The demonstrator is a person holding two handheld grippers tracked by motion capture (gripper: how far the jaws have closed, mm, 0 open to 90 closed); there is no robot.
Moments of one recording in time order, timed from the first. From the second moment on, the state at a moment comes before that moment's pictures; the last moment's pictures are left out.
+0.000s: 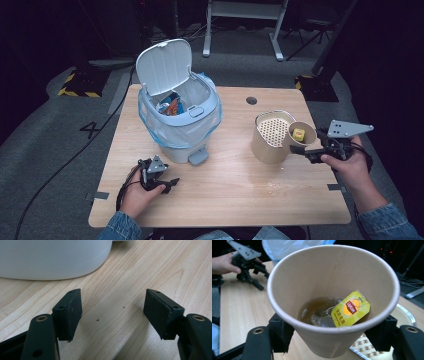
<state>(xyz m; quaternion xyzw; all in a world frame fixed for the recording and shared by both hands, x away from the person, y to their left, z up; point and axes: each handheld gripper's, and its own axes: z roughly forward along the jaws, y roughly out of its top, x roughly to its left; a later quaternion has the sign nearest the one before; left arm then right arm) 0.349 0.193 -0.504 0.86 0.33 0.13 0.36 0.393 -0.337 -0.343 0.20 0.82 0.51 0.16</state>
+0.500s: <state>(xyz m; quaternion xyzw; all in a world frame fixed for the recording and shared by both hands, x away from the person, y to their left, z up) 0.349 0.193 -0.504 0.86 0.33 0.13 0.36 0.441 -0.344 -0.326 0.22 0.82 0.50 0.20</state>
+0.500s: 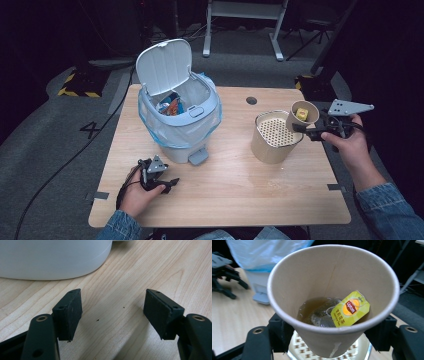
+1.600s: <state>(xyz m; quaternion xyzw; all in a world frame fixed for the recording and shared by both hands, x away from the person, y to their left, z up) 0.349 0.193 -0.504 0.86 0.33 0.13 0.36 0.459 -0.317 -0.337 -0.03 0.85 0.20 0.48</state>
